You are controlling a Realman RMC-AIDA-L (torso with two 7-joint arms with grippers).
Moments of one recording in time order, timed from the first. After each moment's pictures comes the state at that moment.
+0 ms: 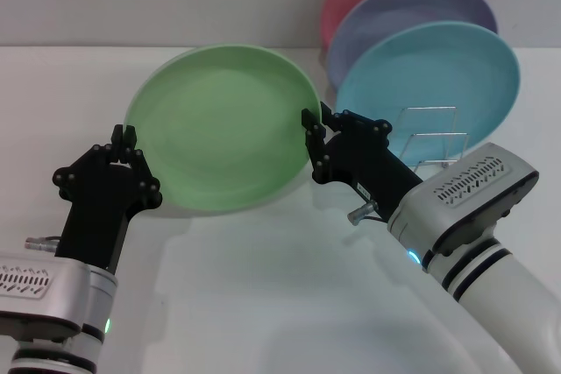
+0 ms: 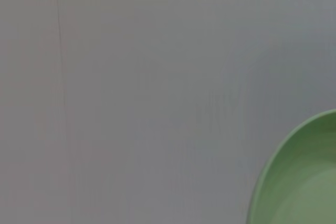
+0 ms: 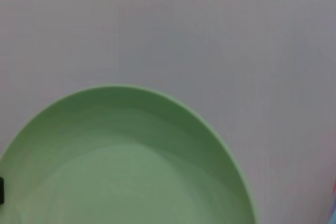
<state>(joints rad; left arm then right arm) -0.16 -2.08 2.69 0.82 -1.26 1.19 0.58 0.55 2.09 0.29 0.55 -1.91 -0.99 -0.15</state>
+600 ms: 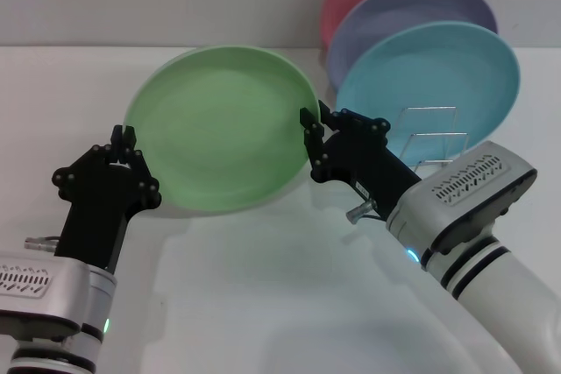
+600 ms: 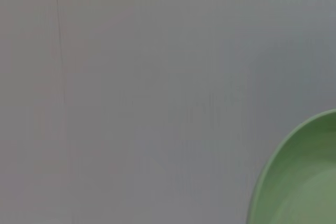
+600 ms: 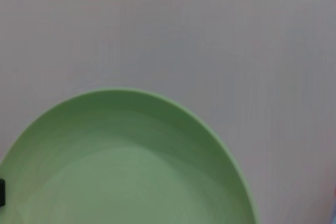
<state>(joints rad) -0.16 -2.08 2.69 0.82 -1.26 1.19 0.58 0.56 2.09 0.29 0.55 -1.91 -0.99 -0.15</state>
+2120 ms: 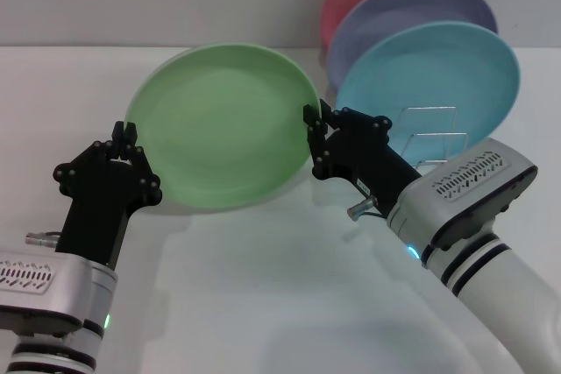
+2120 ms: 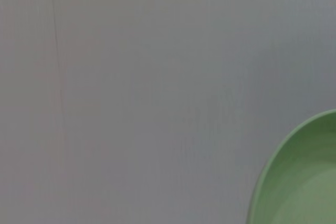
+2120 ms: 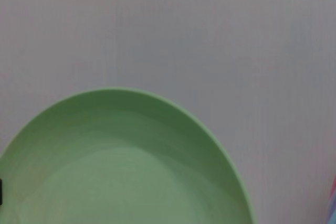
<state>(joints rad) -0.17 -2.08 2.69 0.80 -1.26 1.19 0.58 0.56 2.09 0.30 0.55 -1.91 -0.98 -0.15</state>
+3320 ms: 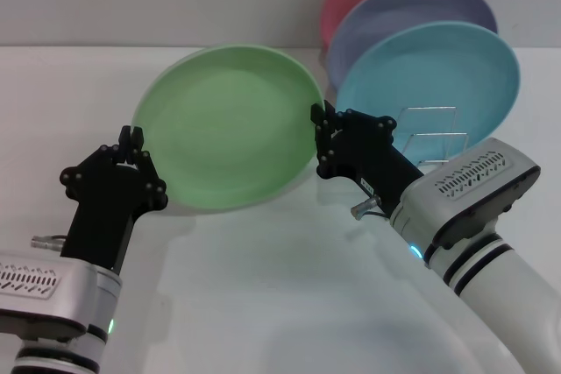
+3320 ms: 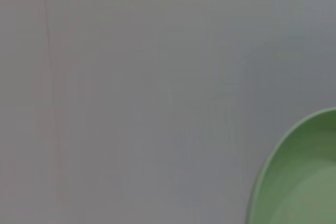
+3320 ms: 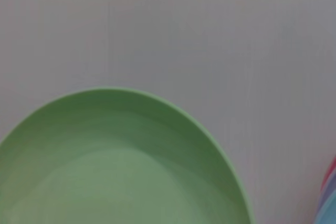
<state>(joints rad) -0.17 -2.08 2.70 0.80 -1.26 1.19 0.57 0.55 2.09 0.32 0.54 -1.91 -0.98 -0.15</state>
